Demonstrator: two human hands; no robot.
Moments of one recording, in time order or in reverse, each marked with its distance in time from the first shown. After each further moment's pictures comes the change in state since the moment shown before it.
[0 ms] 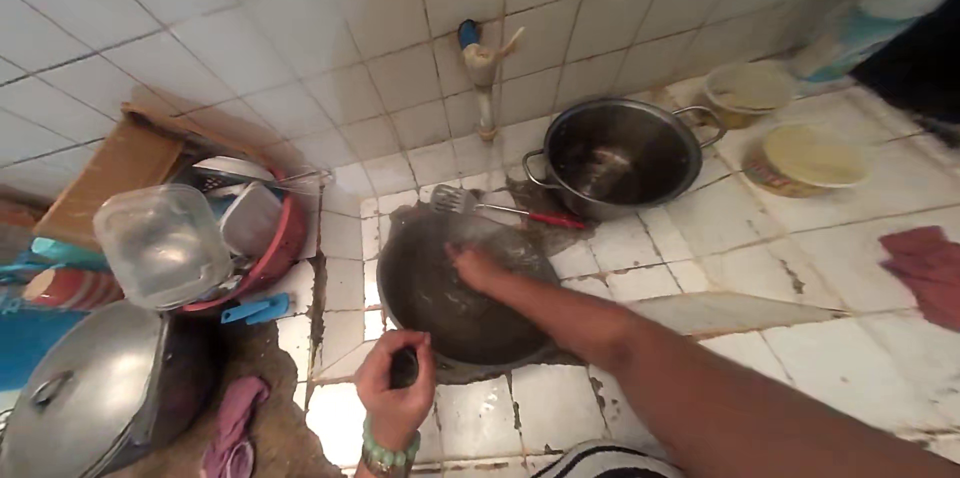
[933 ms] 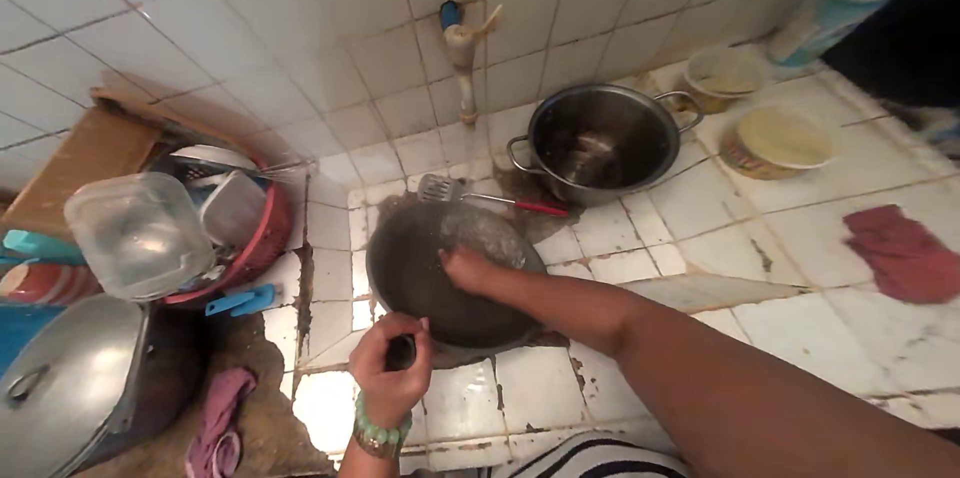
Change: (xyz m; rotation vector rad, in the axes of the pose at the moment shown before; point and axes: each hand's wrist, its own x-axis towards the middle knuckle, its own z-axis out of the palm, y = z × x) left_hand 0.001 0.000 0.012 -0.043 -0.046 0.092; right_hand -0.030 -0.003 0.009 -0.148 -0.093 -0.189
